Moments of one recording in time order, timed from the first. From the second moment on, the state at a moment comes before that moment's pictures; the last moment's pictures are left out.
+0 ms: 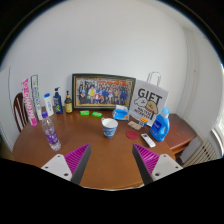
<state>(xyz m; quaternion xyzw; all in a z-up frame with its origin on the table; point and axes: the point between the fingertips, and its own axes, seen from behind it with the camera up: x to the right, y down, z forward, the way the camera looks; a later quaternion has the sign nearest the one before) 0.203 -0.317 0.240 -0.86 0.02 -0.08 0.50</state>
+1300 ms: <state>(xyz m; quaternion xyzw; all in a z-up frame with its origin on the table) -0.095 -0.115 0.092 -0.81 -0.03 0.02 0.58</state>
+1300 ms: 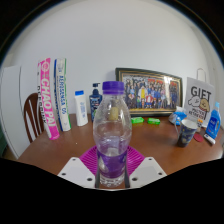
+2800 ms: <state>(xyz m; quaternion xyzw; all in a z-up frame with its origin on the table) 0.100 0.013 0.235 -0.57 0.45 0.58 0.37</state>
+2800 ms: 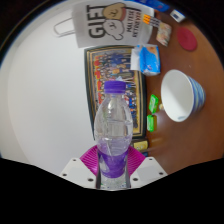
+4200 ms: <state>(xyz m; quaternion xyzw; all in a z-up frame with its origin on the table) 0.406 0.013 0.084 -0.81 0.05 -0.05 0.59</state>
